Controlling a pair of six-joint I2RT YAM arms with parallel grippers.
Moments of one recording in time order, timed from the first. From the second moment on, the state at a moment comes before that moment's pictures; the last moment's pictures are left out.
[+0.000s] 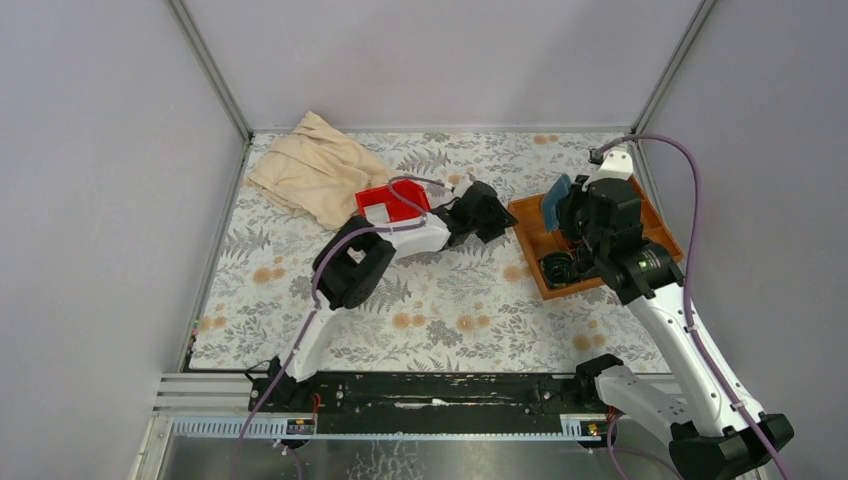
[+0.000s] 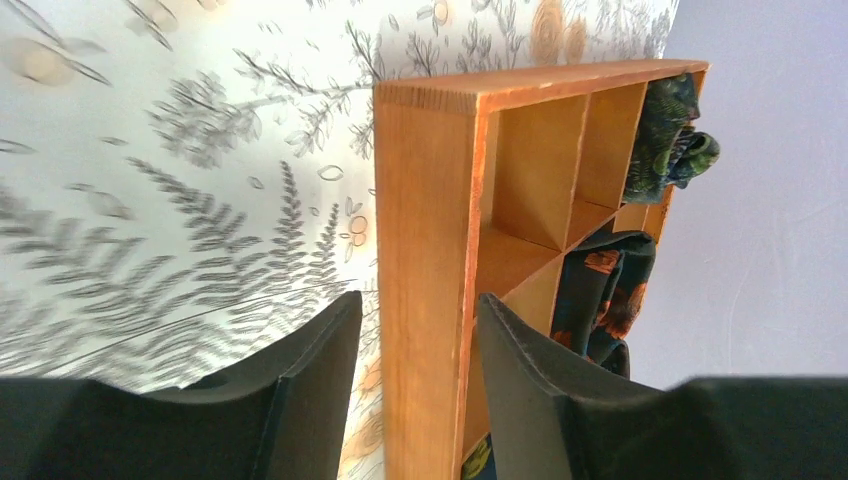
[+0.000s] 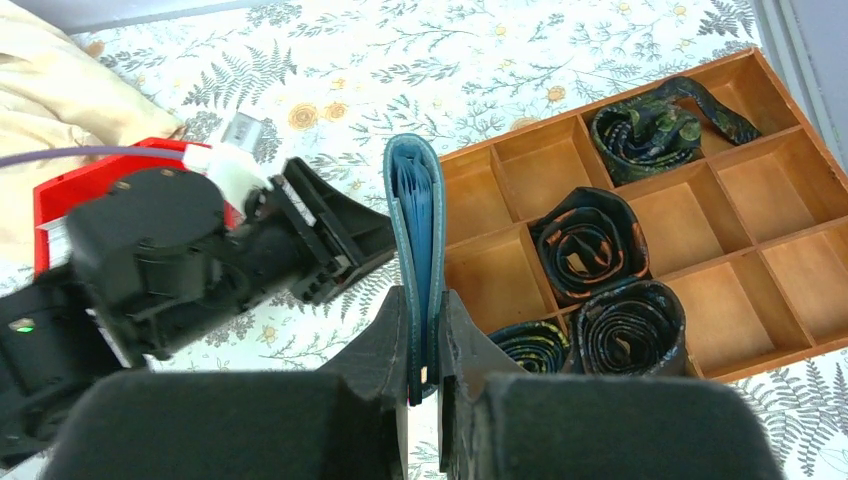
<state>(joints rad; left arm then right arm) -0.78 2.32 1.66 0.03 -0.03 -1.32 0.35 0.93 1.05 -0.54 0.29 0.30</state>
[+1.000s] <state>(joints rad) -0.66 1.34 0.56 0.39 0.05 -0.95 0.35 1.29 1.14 -0.70 -0.64 0.41</state>
